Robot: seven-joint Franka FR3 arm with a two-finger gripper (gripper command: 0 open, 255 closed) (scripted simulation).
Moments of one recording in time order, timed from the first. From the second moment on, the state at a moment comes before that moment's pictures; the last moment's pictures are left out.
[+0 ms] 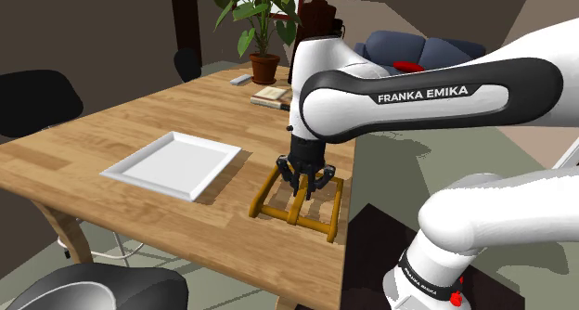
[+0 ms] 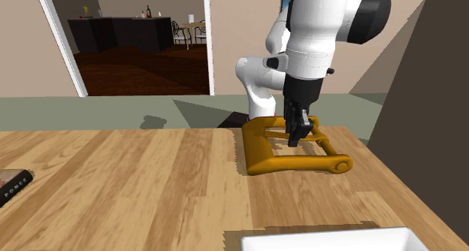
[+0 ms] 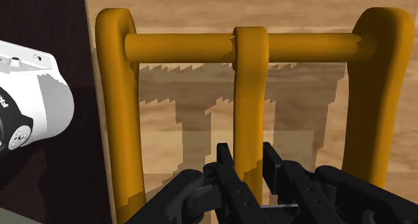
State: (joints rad) arm -0.26 -0.78 0.69 -2.63 0.47 1.90 1.20
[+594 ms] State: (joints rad) arm -0.26 -0.80 0.65 -2.57 0.44 1.81 1.21
